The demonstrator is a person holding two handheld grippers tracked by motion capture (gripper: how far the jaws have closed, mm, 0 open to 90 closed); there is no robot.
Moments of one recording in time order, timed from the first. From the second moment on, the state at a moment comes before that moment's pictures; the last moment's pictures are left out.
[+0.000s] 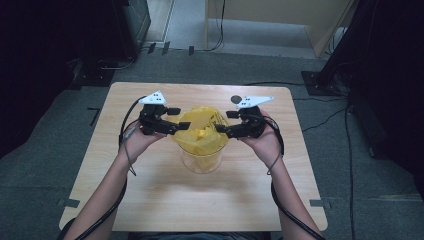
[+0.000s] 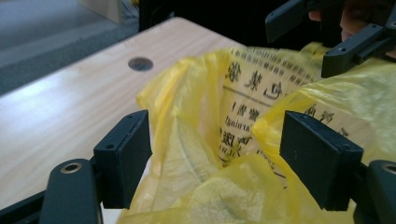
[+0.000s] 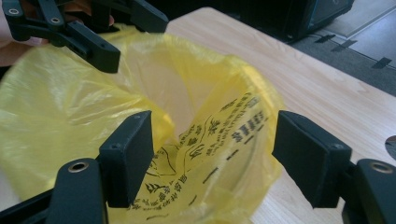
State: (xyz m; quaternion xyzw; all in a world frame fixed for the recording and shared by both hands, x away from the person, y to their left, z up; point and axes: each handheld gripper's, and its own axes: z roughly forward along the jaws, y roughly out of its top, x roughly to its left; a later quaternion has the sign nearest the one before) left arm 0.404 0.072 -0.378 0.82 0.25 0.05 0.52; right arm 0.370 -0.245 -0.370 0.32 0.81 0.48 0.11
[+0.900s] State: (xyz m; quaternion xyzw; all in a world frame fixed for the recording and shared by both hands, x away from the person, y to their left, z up) left arm 0.368 0.098 -0.373 0.84 0.22 -0.03 0.49; right arm 0.342 -0.268 -0.360 0.26 0.84 0.47 0.02
